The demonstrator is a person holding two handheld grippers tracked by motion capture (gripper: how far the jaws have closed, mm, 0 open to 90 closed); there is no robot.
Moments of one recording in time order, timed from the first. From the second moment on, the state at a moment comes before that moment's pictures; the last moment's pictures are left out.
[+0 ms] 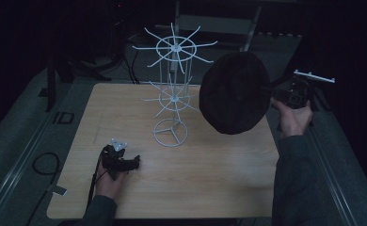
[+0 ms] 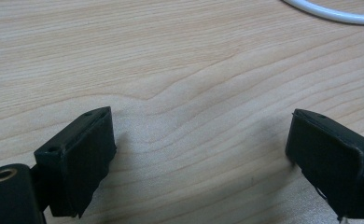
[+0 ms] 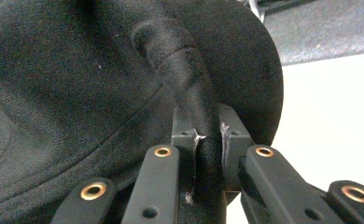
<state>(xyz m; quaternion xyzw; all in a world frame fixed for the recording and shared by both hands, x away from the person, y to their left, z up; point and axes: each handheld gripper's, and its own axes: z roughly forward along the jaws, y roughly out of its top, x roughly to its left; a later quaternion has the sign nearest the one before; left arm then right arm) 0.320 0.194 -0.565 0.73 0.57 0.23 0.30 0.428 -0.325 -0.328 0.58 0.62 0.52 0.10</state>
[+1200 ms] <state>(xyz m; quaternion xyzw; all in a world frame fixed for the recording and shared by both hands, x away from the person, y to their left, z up) 0.320 0.194 -0.565 0.73 0.56 0.23 0.30 0.424 -0.321 -0.315 0.53 0.61 0.57 0.11</state>
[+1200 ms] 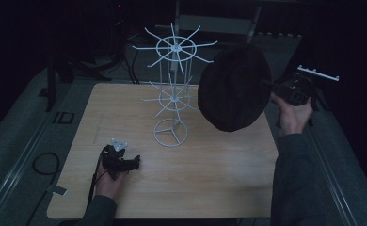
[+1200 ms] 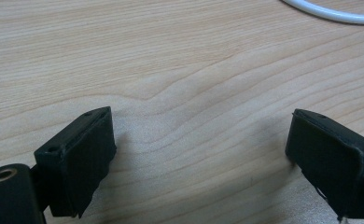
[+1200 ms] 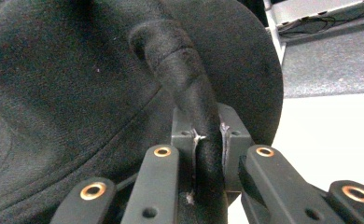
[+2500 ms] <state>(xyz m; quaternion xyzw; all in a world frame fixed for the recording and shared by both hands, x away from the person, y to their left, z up) 0.320 0.194 -0.565 0.73 0.56 0.23 0.30 0.420 -0.333 -0.306 0.50 0.61 0.61 0.08</state>
